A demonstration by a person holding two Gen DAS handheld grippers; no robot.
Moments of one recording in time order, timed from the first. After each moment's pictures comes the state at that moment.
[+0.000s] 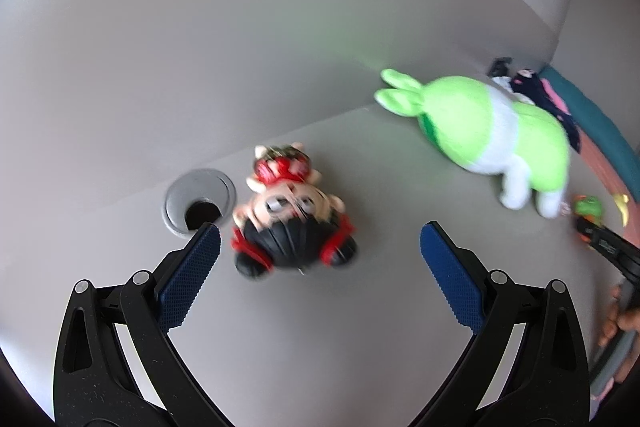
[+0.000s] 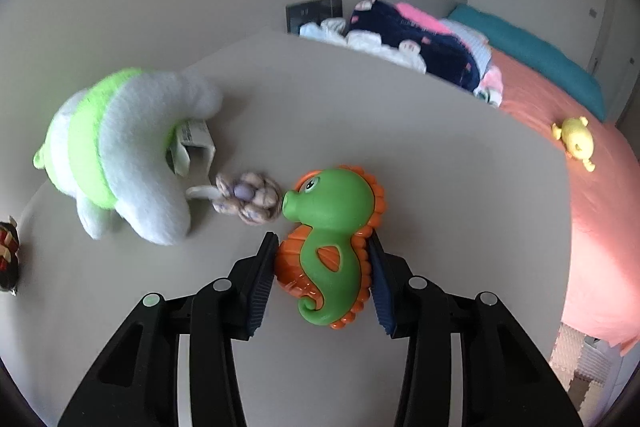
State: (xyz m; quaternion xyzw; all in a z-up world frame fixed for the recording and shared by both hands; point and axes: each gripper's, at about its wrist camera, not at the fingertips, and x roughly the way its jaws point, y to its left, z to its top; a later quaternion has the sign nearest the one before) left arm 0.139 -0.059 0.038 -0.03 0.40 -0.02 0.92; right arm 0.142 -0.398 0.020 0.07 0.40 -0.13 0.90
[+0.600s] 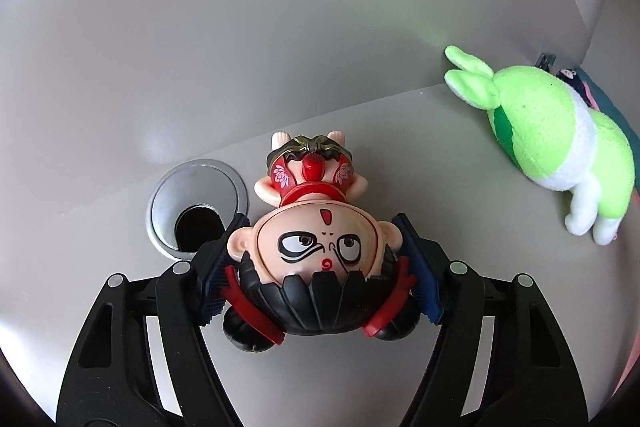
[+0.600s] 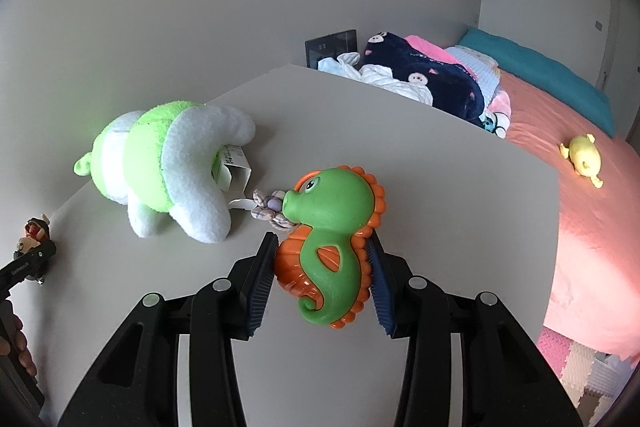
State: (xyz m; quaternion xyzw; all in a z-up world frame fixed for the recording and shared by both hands) left arm 0.175 -0.047 0.004 -0.05 0.44 0.02 0.90; right arm 0.114 -0.400 0.044 0.08 0.36 -0.10 0.92
